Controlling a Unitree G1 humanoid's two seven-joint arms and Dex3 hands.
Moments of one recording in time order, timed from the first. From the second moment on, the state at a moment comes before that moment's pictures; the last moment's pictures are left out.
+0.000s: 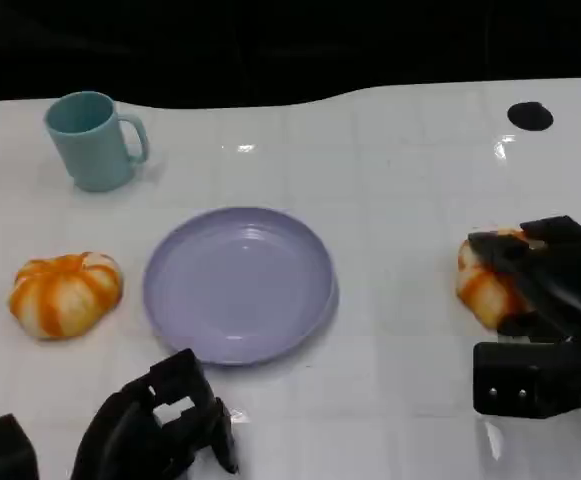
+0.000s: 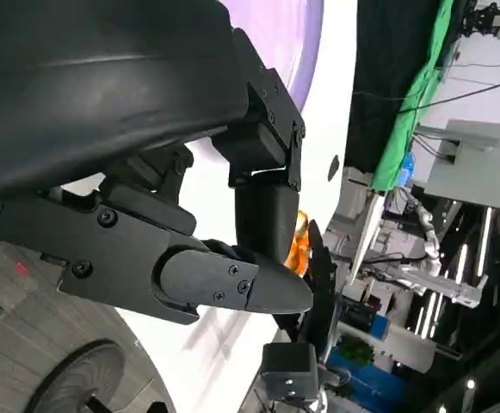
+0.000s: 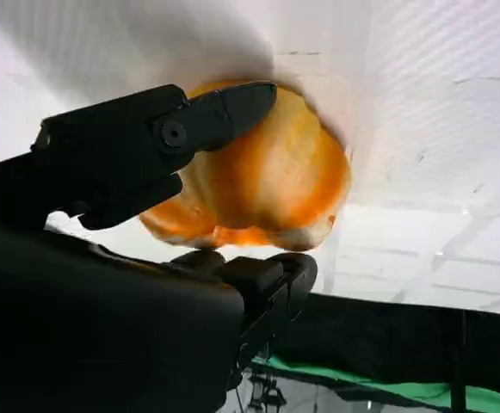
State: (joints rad) left arm 0.05 -0.05 0.10 0.43 -0.39 -0.24 -0.72; right arm -0.55 -0.38 0.46 0.83 -0.84 -0.22 -0.30
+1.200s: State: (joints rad) left arm 0.06 -0.05 0.09 0.40 -0.40 -0.23 -0.71; right arm -0.68 -0.27 0.51 1.18 -0.76 -0.35 -0.59
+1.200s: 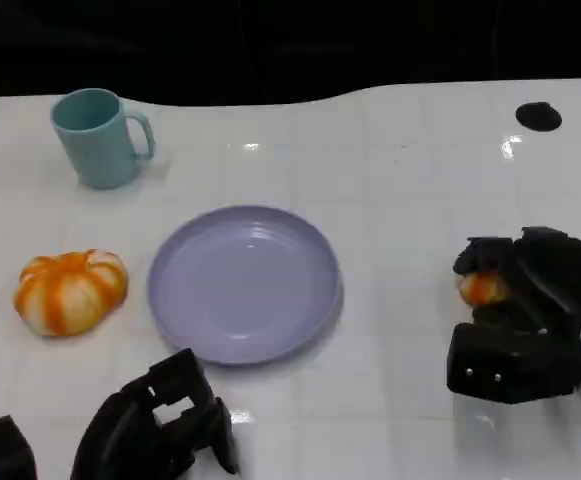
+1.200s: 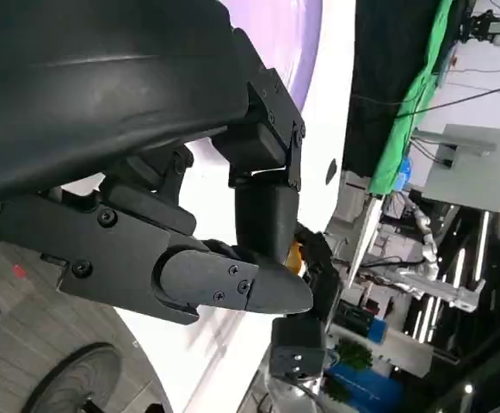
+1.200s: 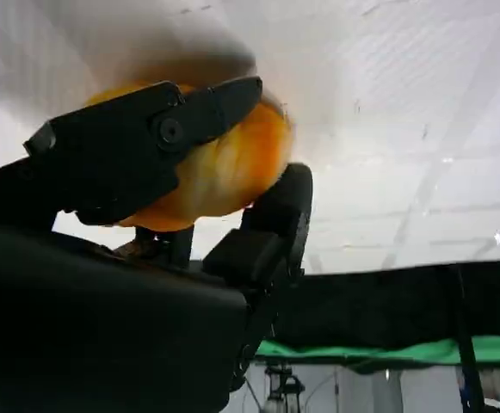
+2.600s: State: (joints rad) left arm 0.08 -0.04 0.09 0.39 -0.40 -0.23 -0.71; right arm -0.61 -0.10 0.44 0.81 -0.63 -0.63 -0.57
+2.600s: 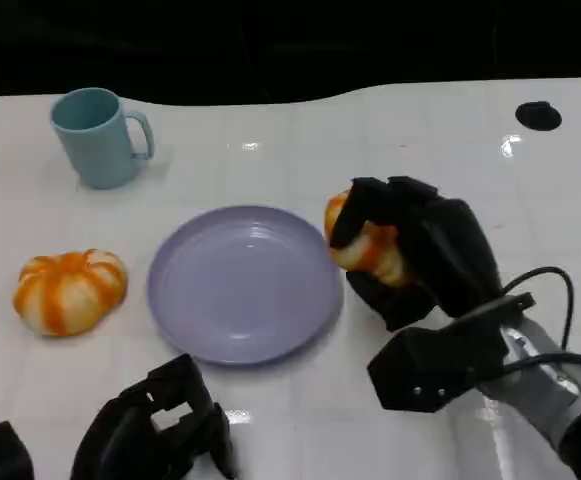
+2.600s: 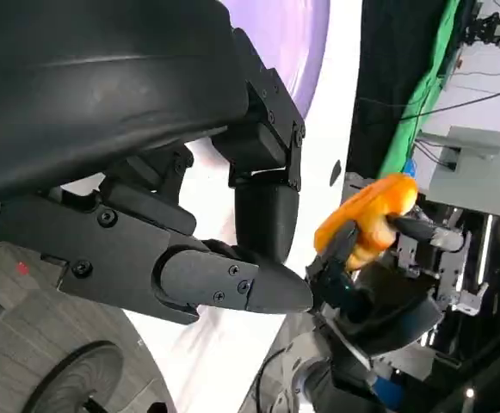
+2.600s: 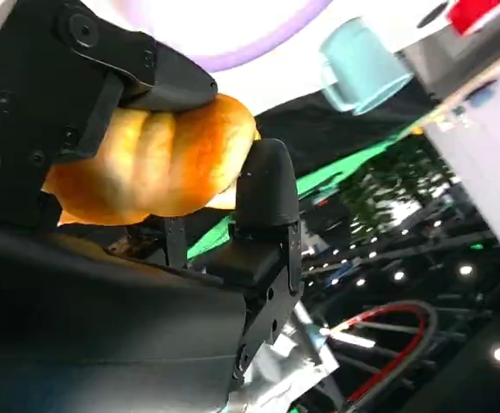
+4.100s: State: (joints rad) left arm 0.09 -0.04 0.07 0.38 -0.39 -0.26 -0.71; right arm -0.71 0.11 0.47 0.95 -0.59 -0.60 -0.25
